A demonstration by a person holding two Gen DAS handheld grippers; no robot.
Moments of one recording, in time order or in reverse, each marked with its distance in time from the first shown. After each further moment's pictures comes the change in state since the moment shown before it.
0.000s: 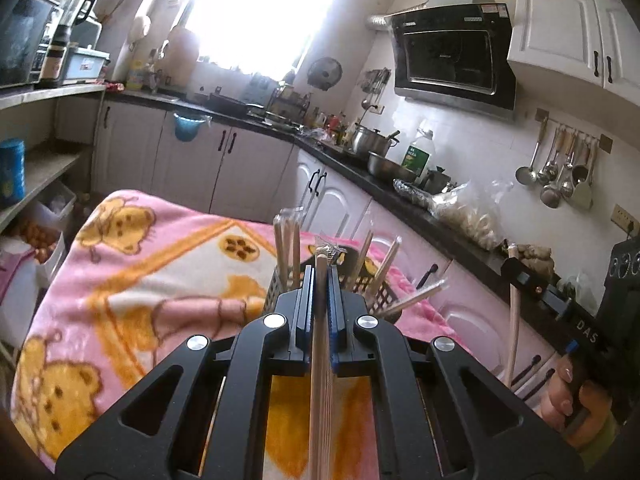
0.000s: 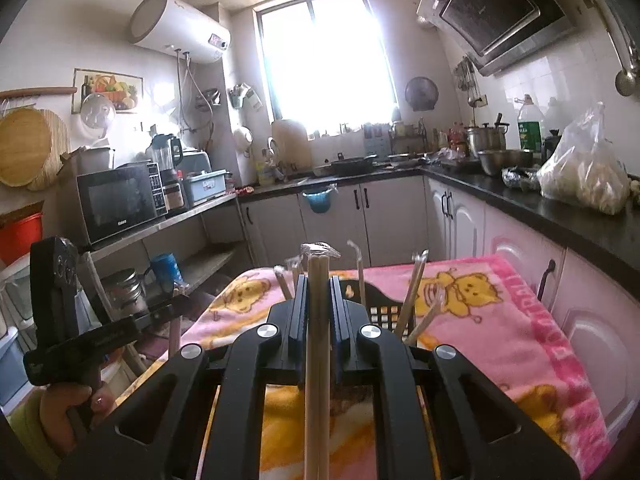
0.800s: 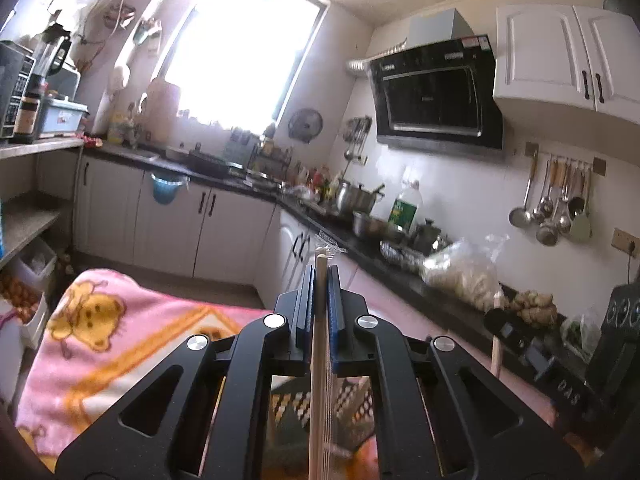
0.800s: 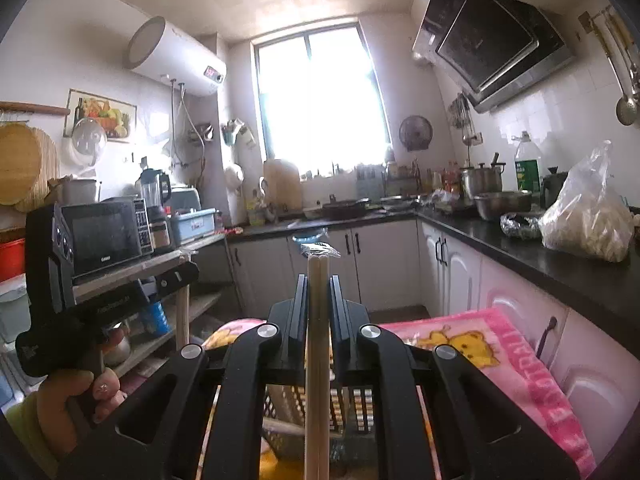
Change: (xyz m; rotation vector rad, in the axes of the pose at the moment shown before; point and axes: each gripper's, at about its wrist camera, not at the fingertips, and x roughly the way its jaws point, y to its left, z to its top) left arm 0.049 -0.028 0.081 0.054 -0.204 -0.036; right arm 0.043 -0.025 0.045 -0.006 -0.163 -0.021
